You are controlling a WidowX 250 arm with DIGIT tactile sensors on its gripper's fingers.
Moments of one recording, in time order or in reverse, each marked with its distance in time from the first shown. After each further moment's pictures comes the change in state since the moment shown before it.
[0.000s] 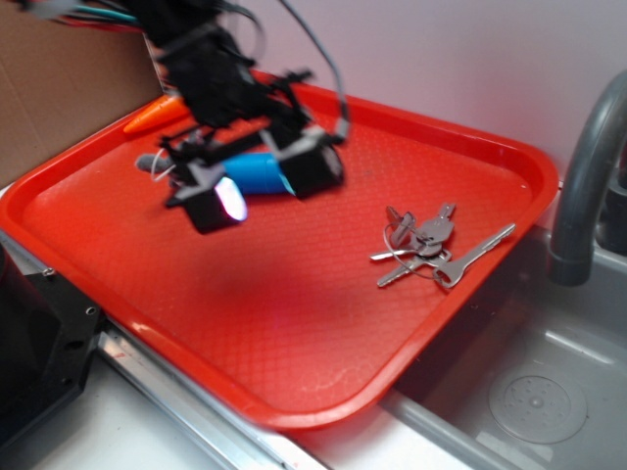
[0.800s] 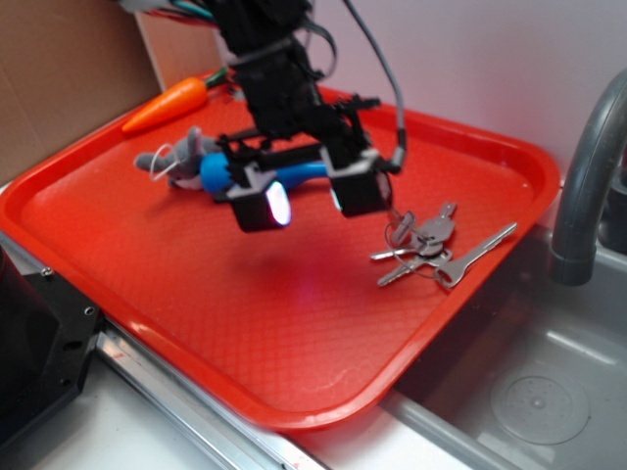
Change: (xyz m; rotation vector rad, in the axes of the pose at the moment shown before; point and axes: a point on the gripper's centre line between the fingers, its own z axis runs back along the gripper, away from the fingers) arm 0.012 -0.018 -0.020 0.089 0.024 -0.095
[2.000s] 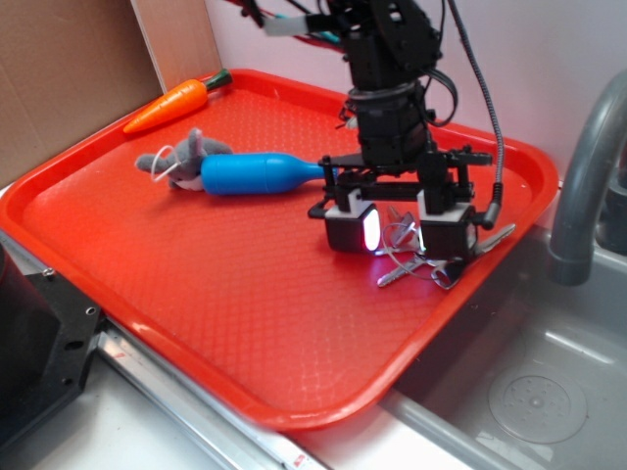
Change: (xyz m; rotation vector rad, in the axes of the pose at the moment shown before) arm 0.015 -0.042 -0.036 0.163 0.002 -0.127
